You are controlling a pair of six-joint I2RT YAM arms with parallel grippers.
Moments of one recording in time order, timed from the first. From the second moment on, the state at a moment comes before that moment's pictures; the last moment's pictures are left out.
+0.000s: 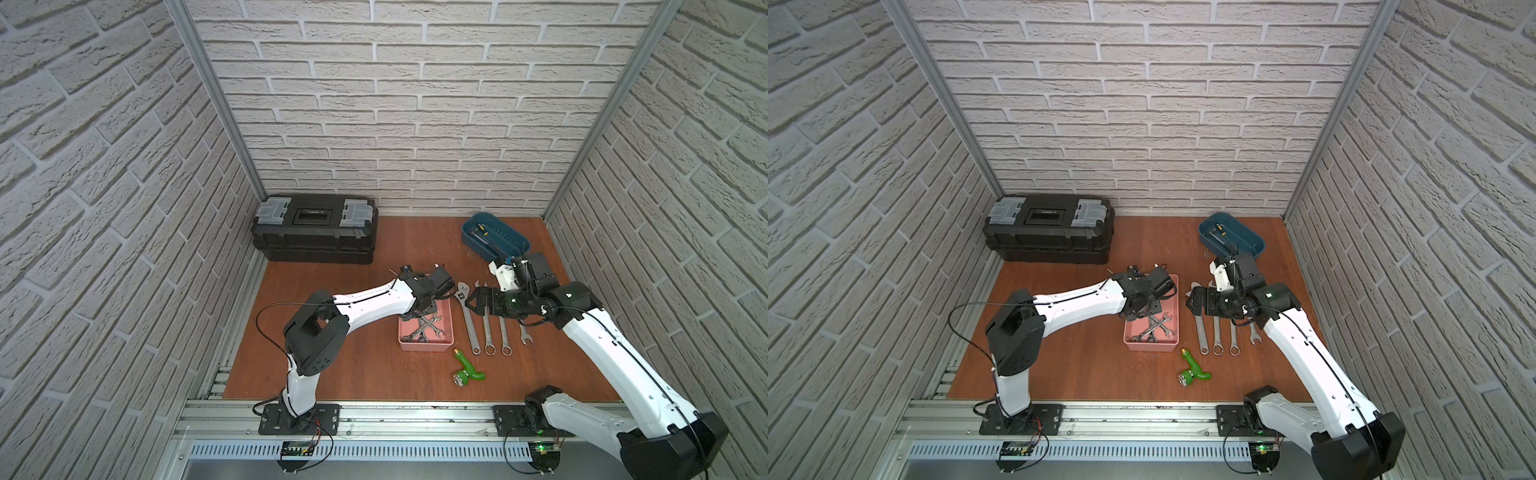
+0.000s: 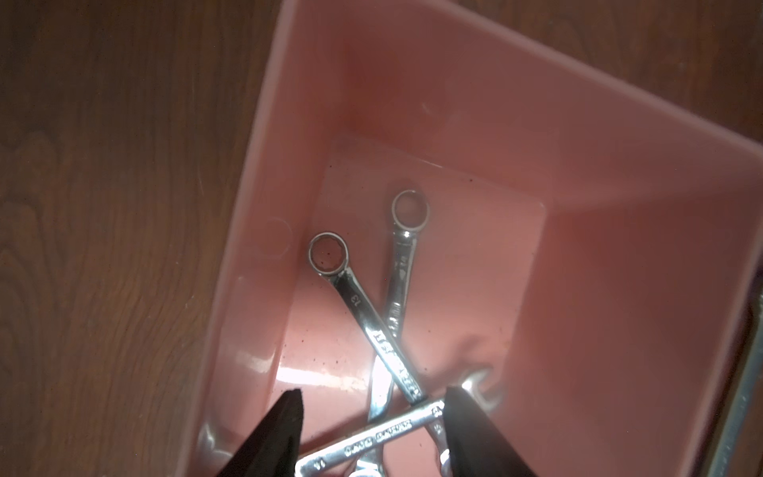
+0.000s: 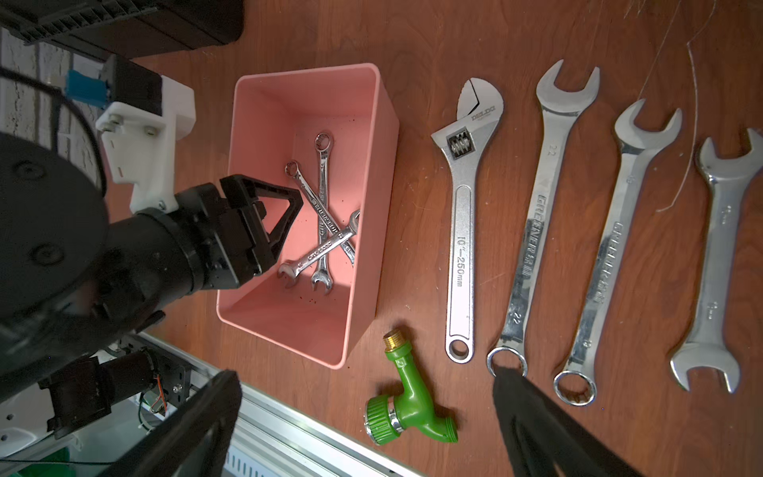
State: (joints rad) left arm -0.97 1.93 1.48 -0.83 -0.29 -1.19; right arm 0.27 1.08 1.08 -1.04 -0.25 0.38
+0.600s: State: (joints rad) left arm -0.96 2.02 1.55 -0.82 -0.12 -0.84; right arm 0.11 1.07 1.07 -1.07 -0.32 0.29
